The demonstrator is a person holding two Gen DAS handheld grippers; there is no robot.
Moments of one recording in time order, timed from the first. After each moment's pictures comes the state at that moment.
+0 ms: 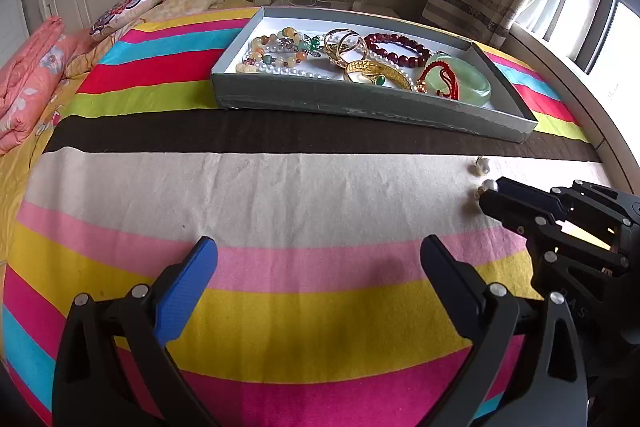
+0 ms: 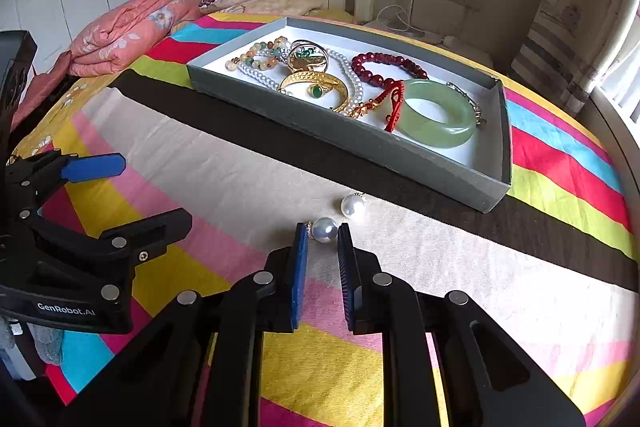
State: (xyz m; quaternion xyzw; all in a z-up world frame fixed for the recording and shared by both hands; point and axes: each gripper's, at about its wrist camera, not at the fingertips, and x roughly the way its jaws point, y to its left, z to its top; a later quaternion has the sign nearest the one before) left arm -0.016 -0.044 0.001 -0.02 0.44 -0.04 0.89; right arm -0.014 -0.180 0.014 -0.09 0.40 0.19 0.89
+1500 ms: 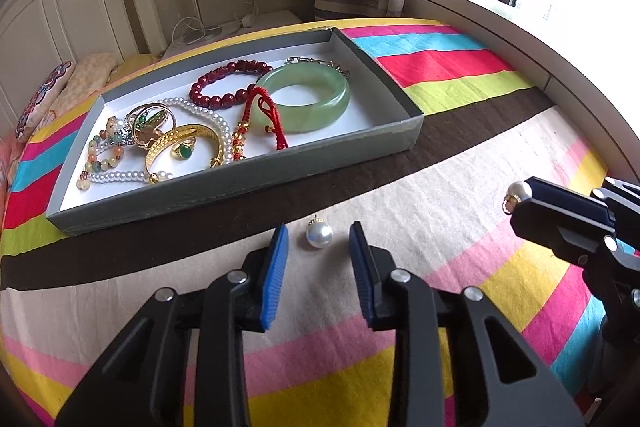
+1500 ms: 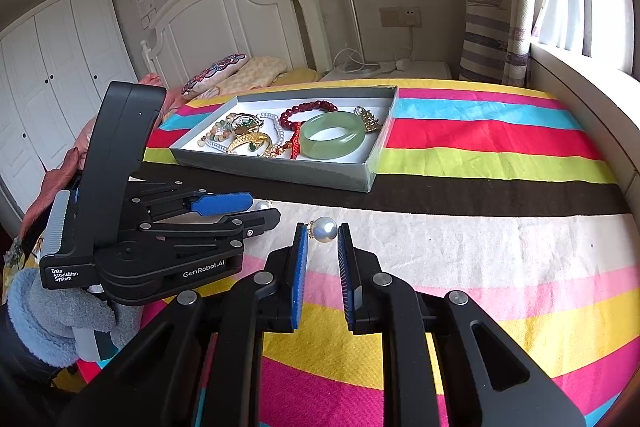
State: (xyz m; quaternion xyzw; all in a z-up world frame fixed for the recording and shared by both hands) left arm 0.025 -0.164 0.004 0.10 0.42 -0.18 0.88; right arm -0.057 -0.289 0.035 0.06 0.33 0.18 0.93
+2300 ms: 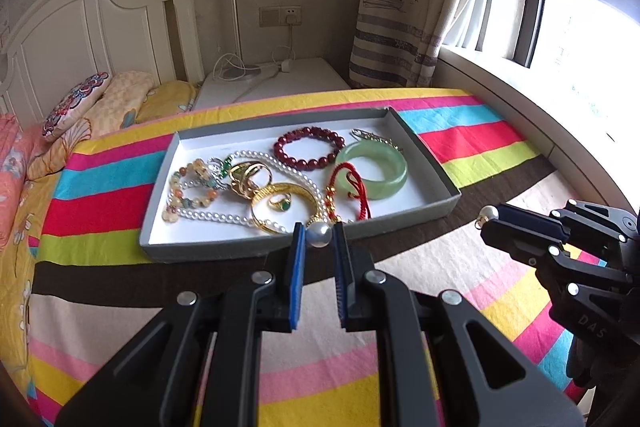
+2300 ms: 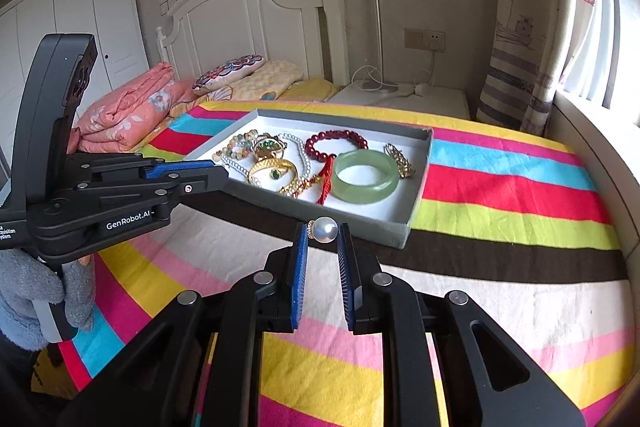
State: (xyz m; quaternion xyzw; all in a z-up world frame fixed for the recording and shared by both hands) left arm 0.021 -0.095 0.073 0.05 0.35 -0.15 0.92; right arm -0.033 -0.248 0.065 0.00 0.30 0.19 0.93
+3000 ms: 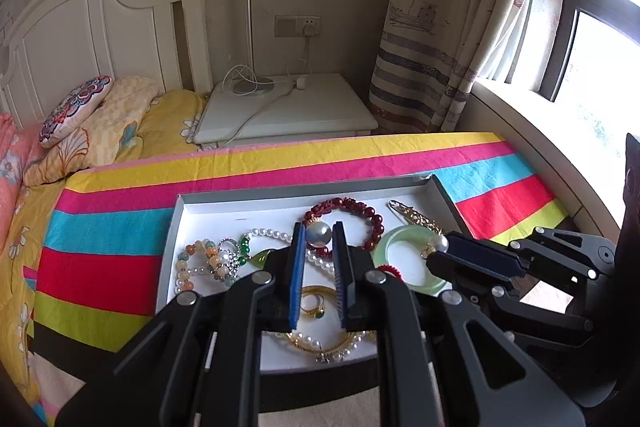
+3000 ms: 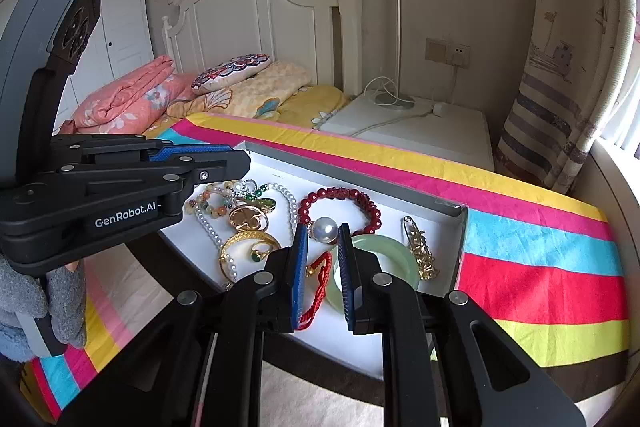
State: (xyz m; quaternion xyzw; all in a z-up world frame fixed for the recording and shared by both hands) left arm 0.126 -0.091 0.096 0.02 0.35 -0.14 0.92; right arm 0.078 -0.212 0.080 -0.03 0.30 0.21 0.93
